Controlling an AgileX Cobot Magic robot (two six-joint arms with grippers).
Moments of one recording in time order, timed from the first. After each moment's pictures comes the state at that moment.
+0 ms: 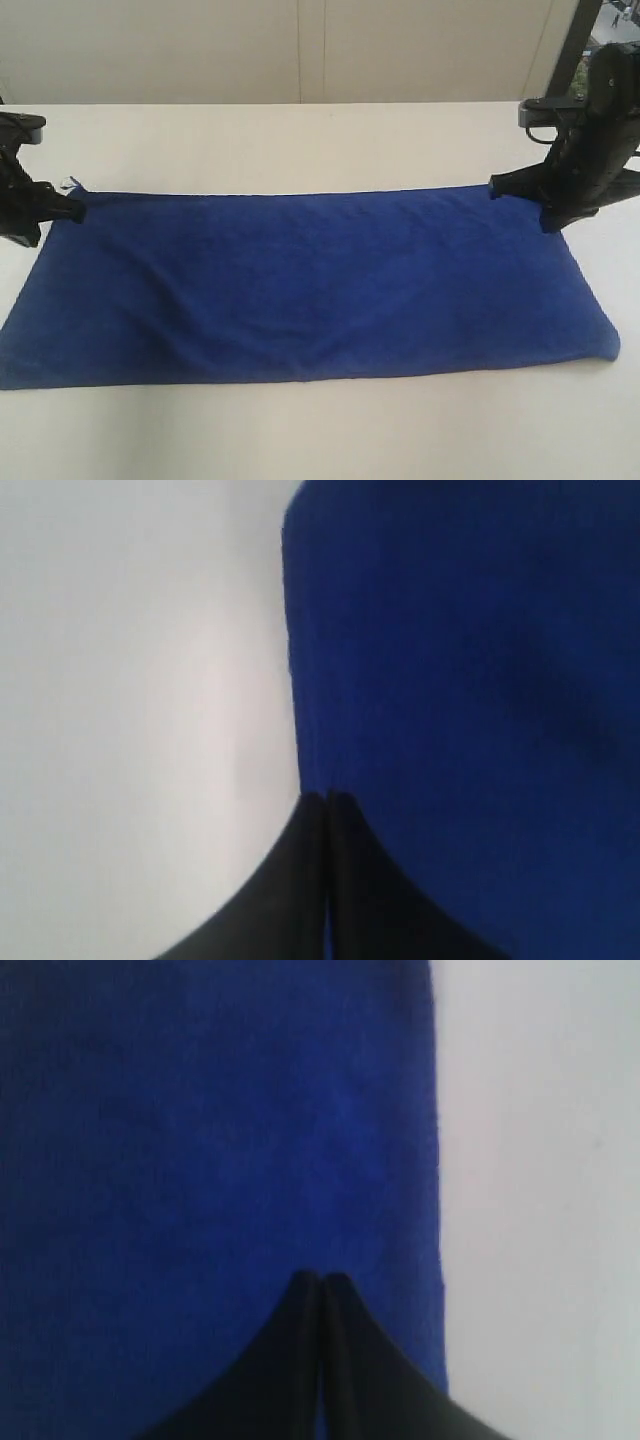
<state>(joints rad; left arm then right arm) -0.05 1.84 -1.16 0.10 0.65 -0.03 0.06 1.94 -1.31 -0.10 0.76 0.15</state>
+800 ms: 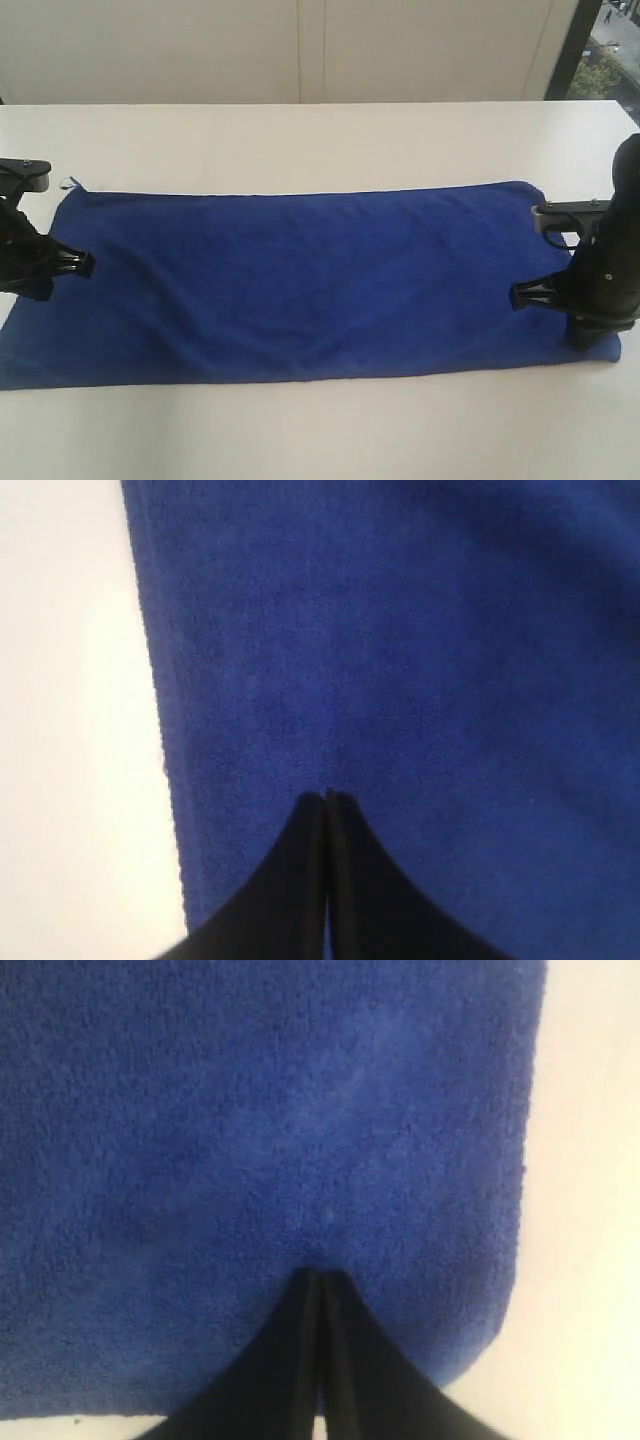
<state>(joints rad) -0.11 1.66 -0.86 -0.03 0.53 0.04 0.06 1.81 -0.91 -0.06 0.75 0.10</state>
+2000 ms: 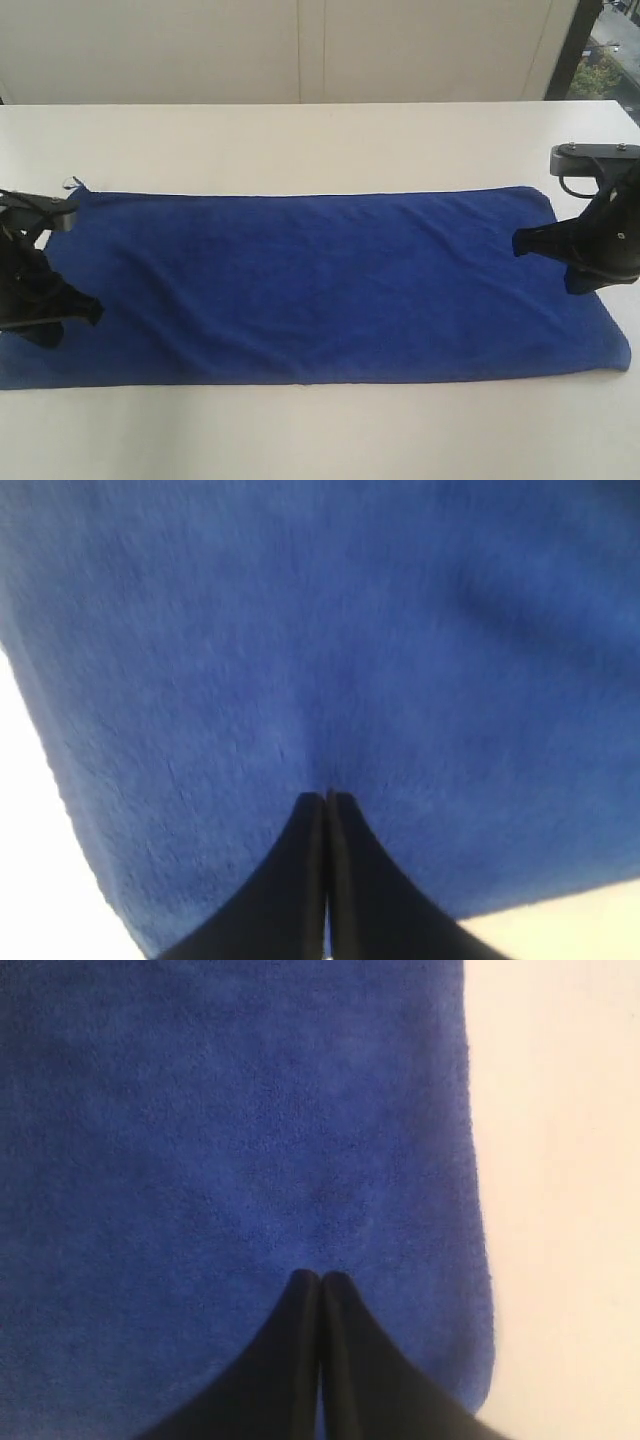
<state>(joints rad) -0.17 1.65 -0.81 -0.08 0.65 0.16 0.06 1.65 -0.92 -0.04 0.66 0.16</state>
